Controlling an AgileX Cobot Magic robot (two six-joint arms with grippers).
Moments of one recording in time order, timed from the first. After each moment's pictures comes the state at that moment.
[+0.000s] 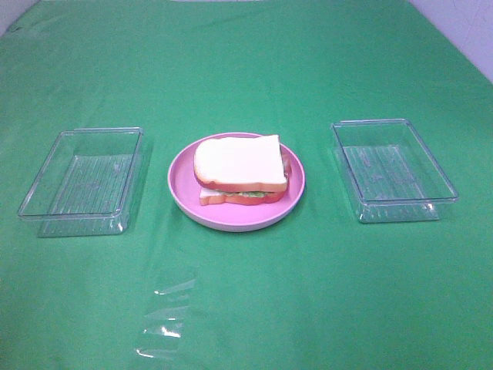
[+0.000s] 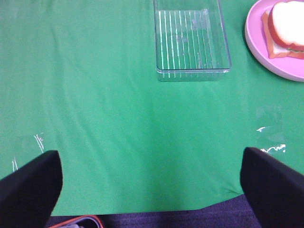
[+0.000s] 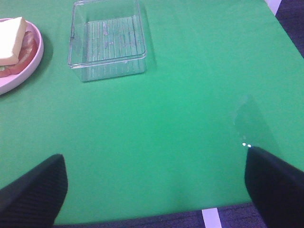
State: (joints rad) left arm 0.01 0.42 -0.76 -0.06 1.16 -0.03; right arm -0.05 0.00 -0.45 -0.03 1.11 0.06
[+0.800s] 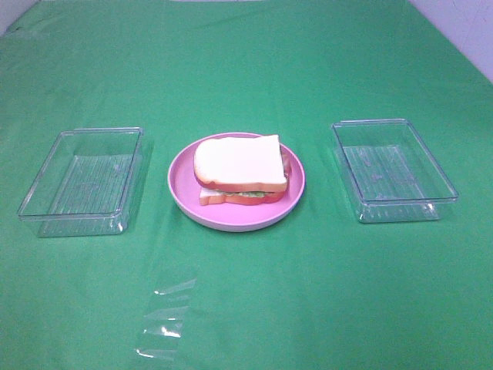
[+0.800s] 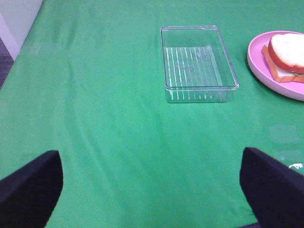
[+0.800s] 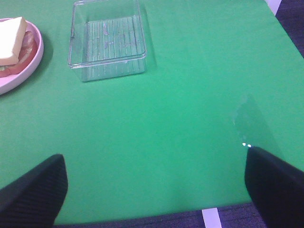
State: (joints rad) left arm 0.01 -0.01 -0.52 -0.03 1.10 -0.03; right arm -0.05 0.00 -0.45 -0.03 1.11 0.06
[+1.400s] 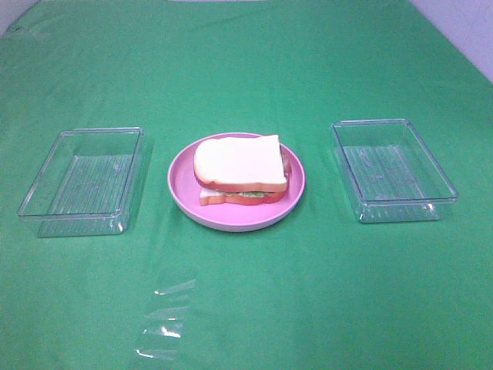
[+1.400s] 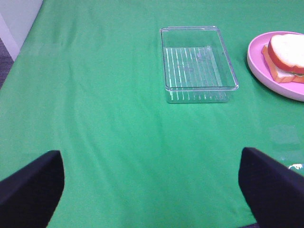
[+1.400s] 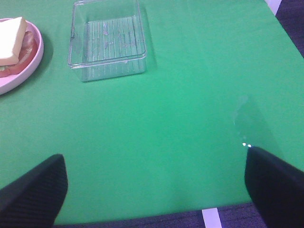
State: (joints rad) left arm 0.01 -0.01 -0.52 -0.03 1.10 -0.03; right arm -0.05 0.00 -0.45 -0.03 1.11 0.06
